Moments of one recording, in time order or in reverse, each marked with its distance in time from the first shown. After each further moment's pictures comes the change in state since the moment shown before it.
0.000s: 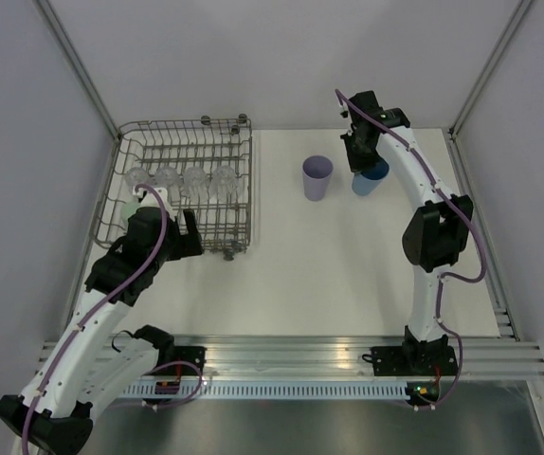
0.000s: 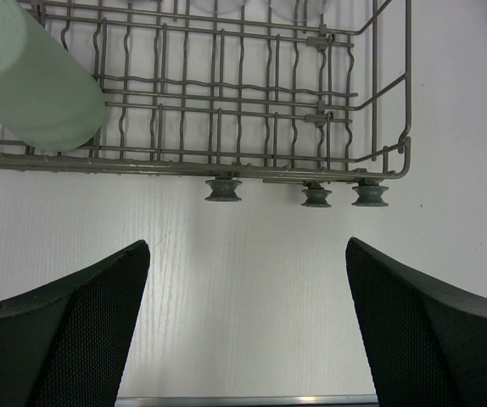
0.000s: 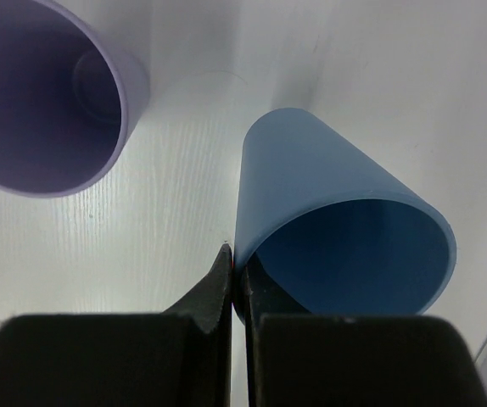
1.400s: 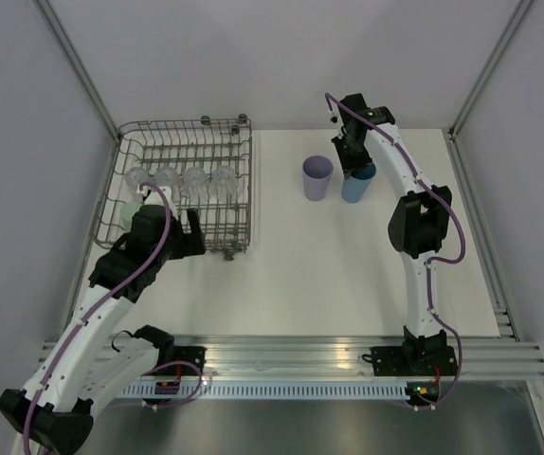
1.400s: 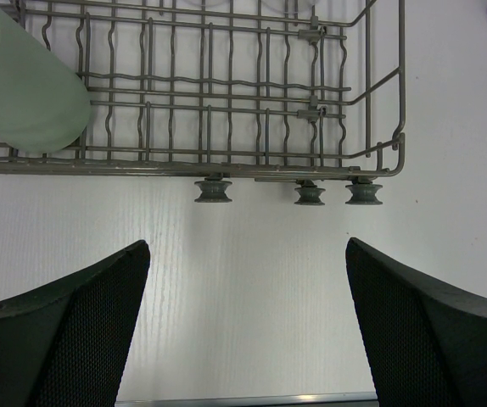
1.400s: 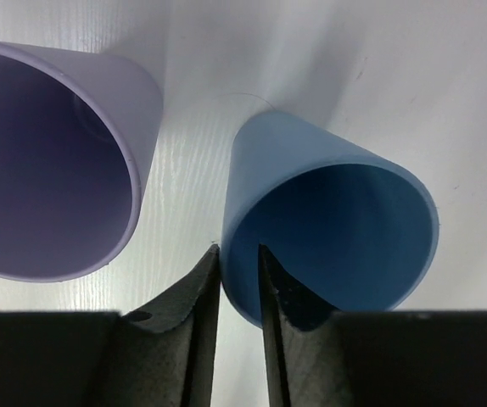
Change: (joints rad) left arm 0.000 0.028 -0.007 0.023 0.027 0.002; right arm -0.003 0.239 0.227 -0.086 -0.058 -0.037
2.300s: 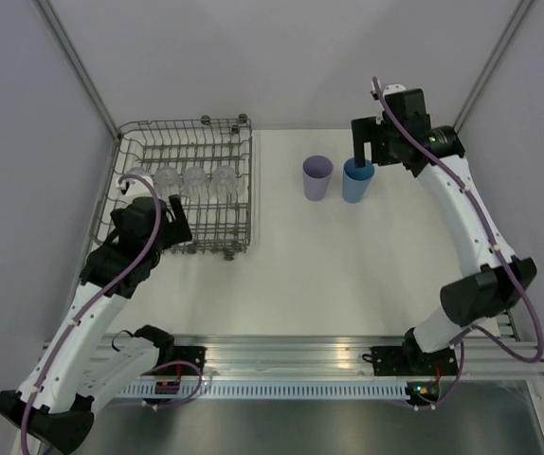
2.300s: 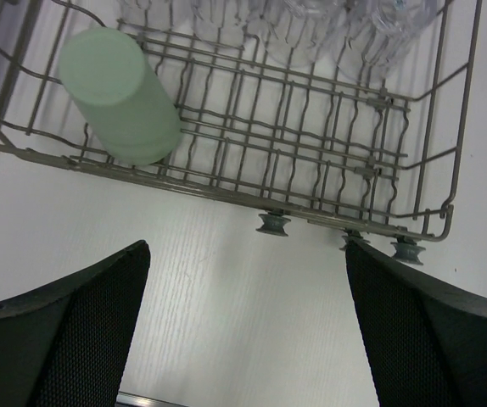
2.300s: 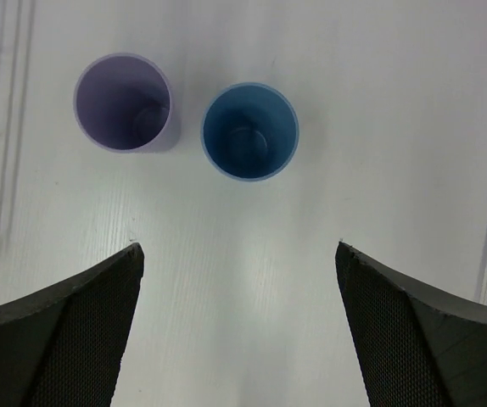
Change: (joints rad) left arm 0.000 0.020 0.091 -0.060 -0.215 -0.043; right arm 0.000 -0.581 -0.363 0.184 0.049 0.043
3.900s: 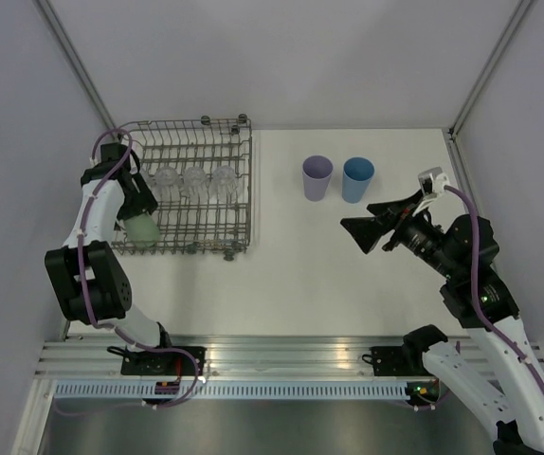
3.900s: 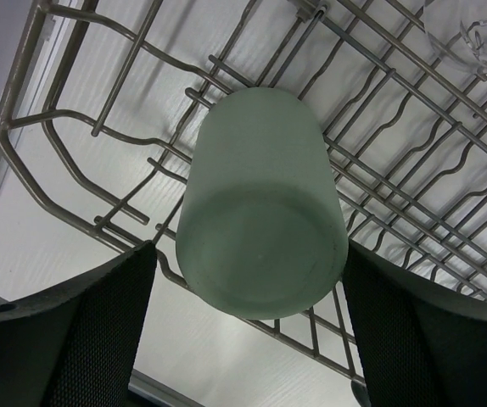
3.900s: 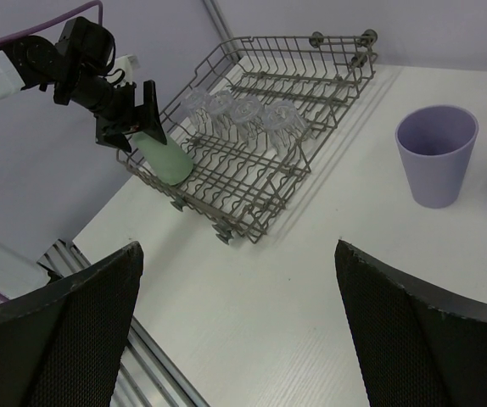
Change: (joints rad) left arm 0.585 0.779 0.355 -0.063 0.209 0.058; right arm 0.104 -1.078 -1.035 0.719 -0.478 0.358
